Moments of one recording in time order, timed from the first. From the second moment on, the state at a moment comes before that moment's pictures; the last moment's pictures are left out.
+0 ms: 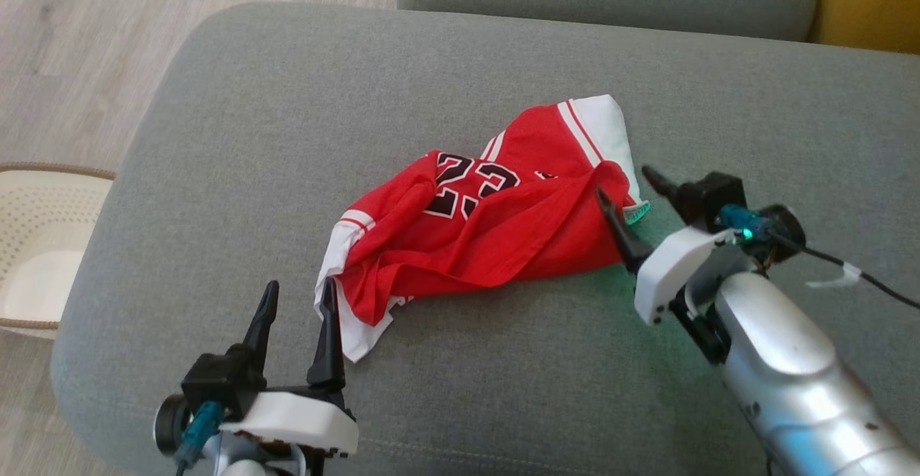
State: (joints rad) left arm 0.06 0.06 -0.29 0.09 -0.26 0.14 -0.25; right arm -0.57 -0.18 0.50 0.81 0.27 0.13 -0.12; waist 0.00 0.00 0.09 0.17
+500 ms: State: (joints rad) left arm 0.06 0.06 -0.30 0.09 -0.26 0.14 -0.25; right arm -0.51 -0.23 0.61 0.73 0.46 0.13 0.00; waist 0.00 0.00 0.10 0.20
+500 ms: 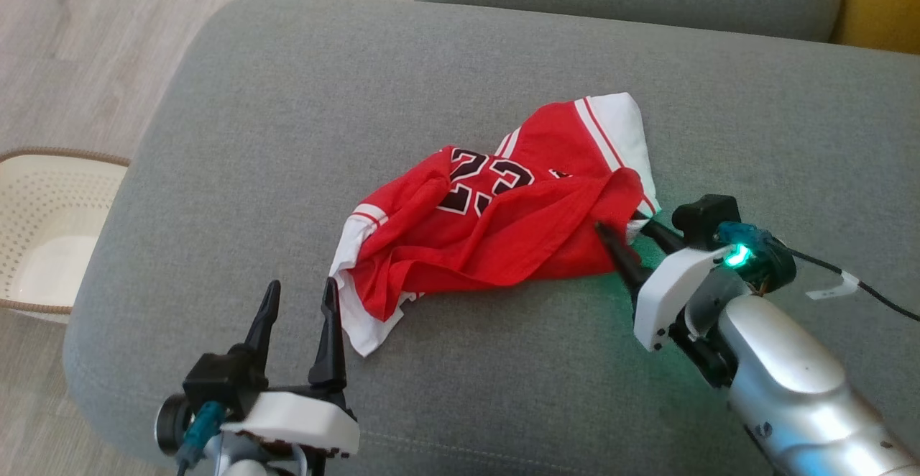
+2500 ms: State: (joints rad) left arm 0.06 0.06 -0.31 0.09 -0.25 0.14 -0.25; right arm -0.09 -0.06 0.21 0.43 0.14 0.13 0.11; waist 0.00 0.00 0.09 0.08
